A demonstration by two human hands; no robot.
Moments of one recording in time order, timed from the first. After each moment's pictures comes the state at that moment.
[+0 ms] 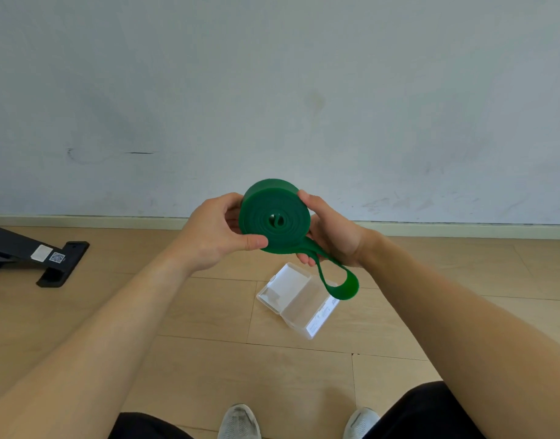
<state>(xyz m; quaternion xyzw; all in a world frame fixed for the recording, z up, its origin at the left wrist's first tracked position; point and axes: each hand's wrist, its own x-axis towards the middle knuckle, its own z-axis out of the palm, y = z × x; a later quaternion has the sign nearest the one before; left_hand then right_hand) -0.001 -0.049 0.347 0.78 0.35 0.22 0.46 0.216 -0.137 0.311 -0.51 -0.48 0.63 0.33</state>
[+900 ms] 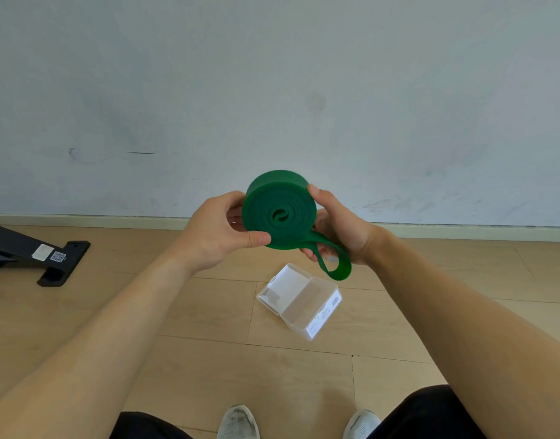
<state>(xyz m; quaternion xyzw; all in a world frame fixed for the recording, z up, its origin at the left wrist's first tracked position) 0.003 -0.050 0.347 0.78 0.35 0.23 0.47 0.224 -0.139 0.318 -0.50 -0.49 0.61 0.36</state>
